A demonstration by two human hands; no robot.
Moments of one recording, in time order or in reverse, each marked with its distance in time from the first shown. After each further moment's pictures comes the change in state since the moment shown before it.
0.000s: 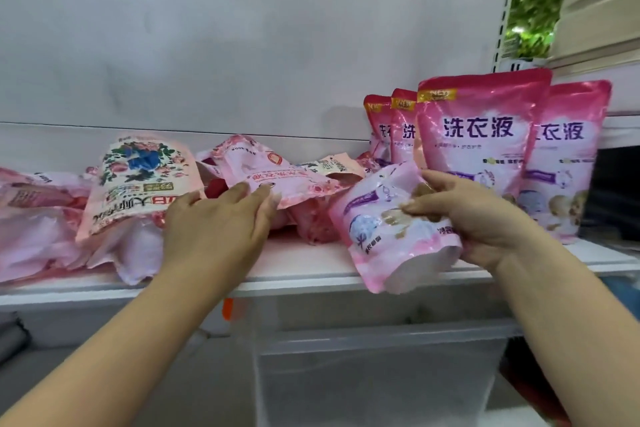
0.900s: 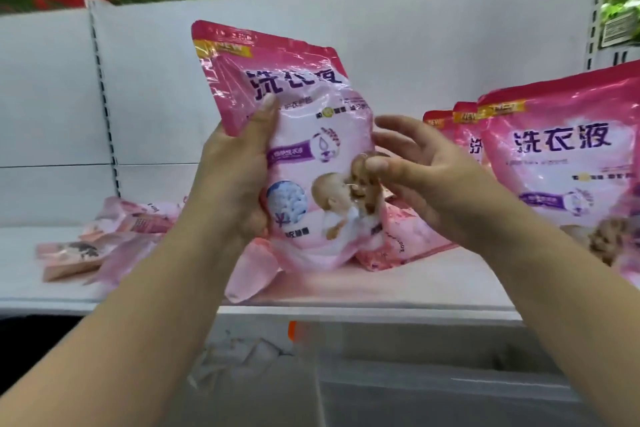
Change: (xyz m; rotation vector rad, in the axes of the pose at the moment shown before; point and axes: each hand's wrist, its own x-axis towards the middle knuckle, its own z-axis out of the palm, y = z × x) left_hand 0.027 0.023 -0.083 -1.646 0.288 -0.342; right_hand 0.031 -0.024 0.051 0.009 -0.327 -0.452
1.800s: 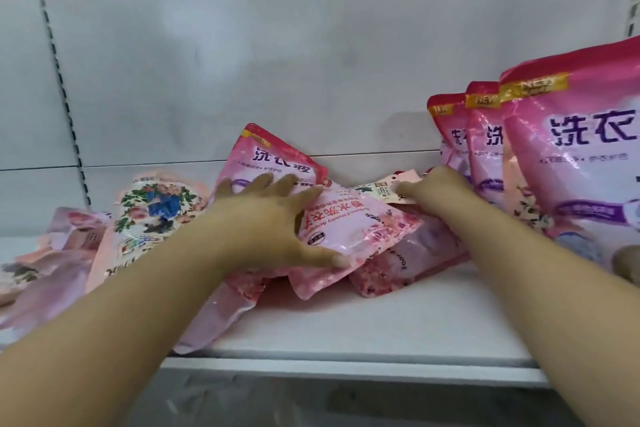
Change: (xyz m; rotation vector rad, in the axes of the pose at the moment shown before) left_hand 0.055 -0.064 -0.012 1.971 -0.656 0.079; right_hand 0.104 0.099 -0.082 -0.917 0.491 0.545
